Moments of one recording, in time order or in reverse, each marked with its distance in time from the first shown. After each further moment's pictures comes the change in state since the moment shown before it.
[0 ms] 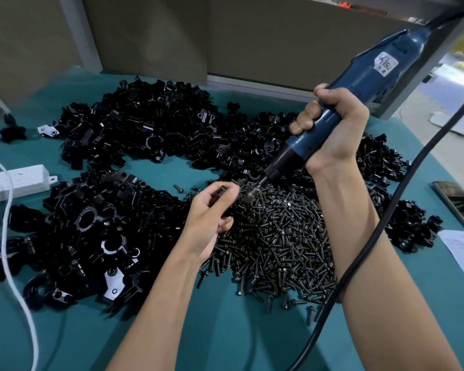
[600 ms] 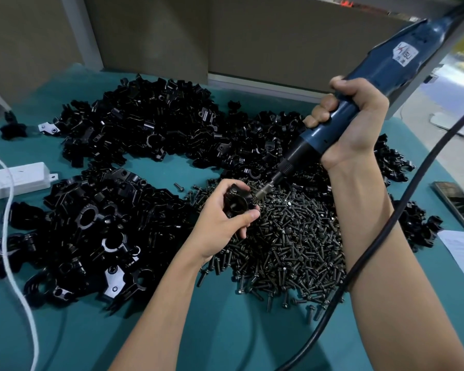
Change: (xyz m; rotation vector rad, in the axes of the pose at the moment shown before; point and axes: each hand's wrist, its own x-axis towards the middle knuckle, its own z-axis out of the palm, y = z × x) left_hand 0.000 -0.008 0.002 0.283 -0.146 0.093; right_hand 0.005 -0.017 -0.008 -0.032 -0.006 -0.005
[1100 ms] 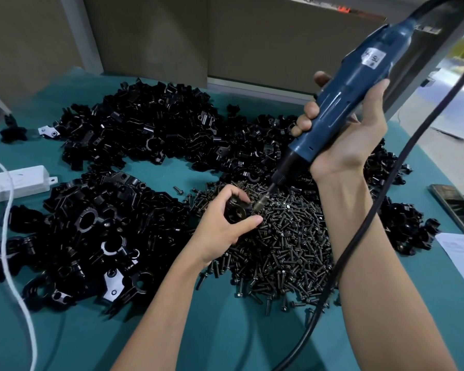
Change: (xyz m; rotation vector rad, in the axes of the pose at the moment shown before) left_hand 0.000 0.000 0.001 0.116 0.002 -0.055; right_hand -0.013 0.011 0.000 0.077 -0.123 0.008
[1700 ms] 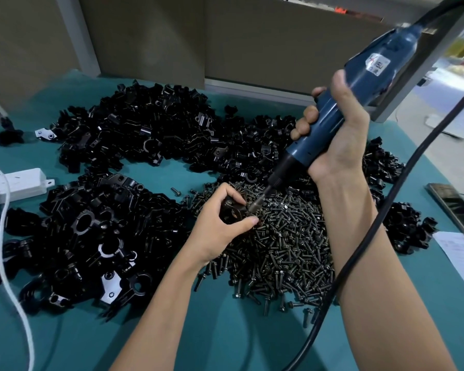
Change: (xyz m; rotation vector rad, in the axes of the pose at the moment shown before) left_hand 0.003 -0.003 -0.002 0.083 0.050 0.105; right_hand -0.003 -0.005 0.007 -0.173 0.160 0.005
